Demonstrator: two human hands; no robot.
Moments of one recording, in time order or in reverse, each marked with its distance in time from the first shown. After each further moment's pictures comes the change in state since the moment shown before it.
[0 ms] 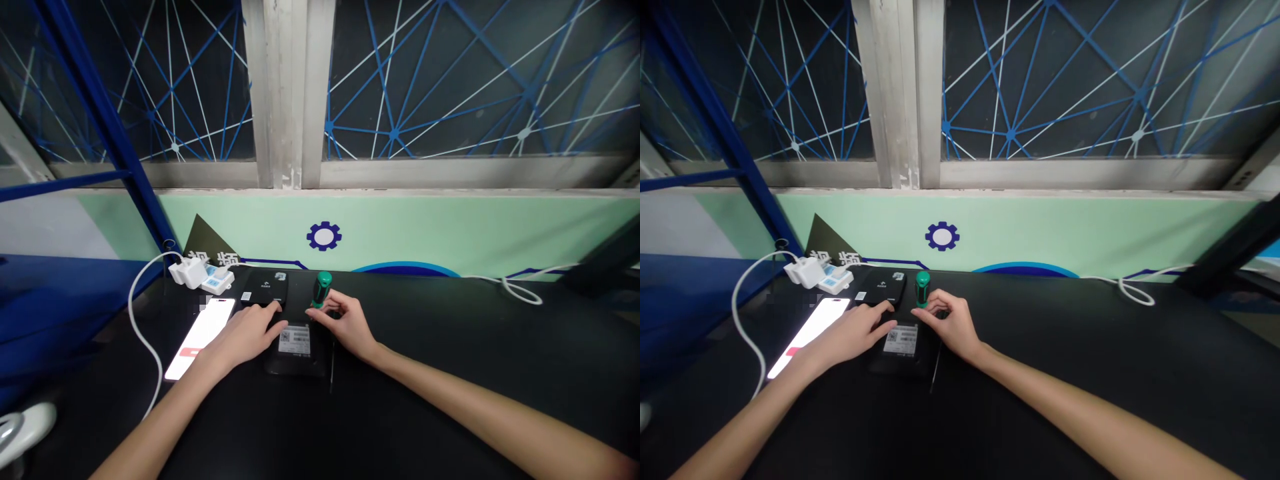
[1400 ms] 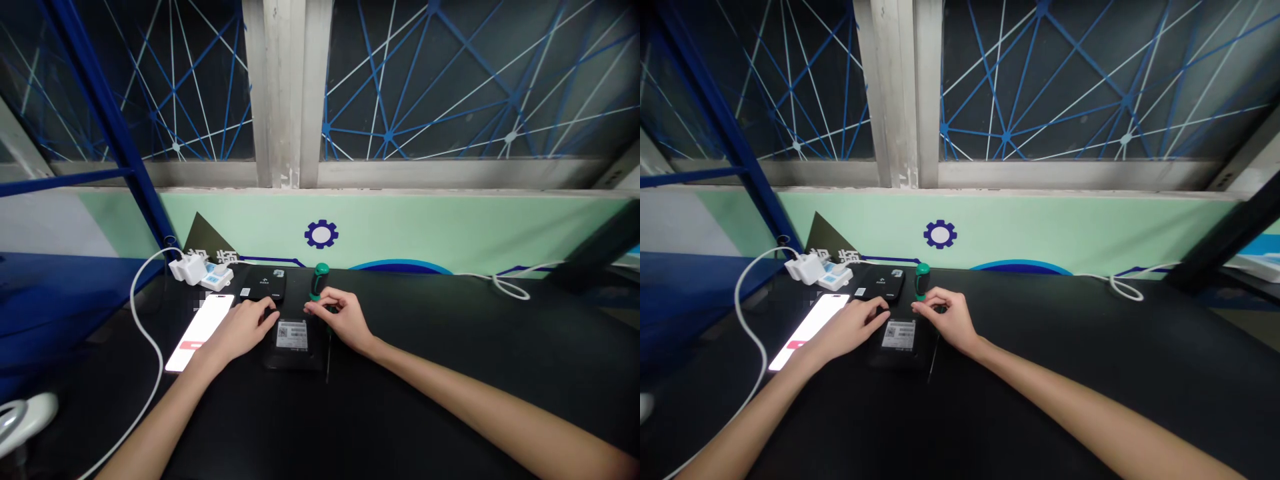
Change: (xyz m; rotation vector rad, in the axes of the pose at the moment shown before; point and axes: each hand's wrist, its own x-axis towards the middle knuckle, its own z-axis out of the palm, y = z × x) left_hand -0.005 -0.011 0.012 -0.149 0.144 -0.001; right_hand -0.002 -0.005 0.000 0.082 -0.021 0.056
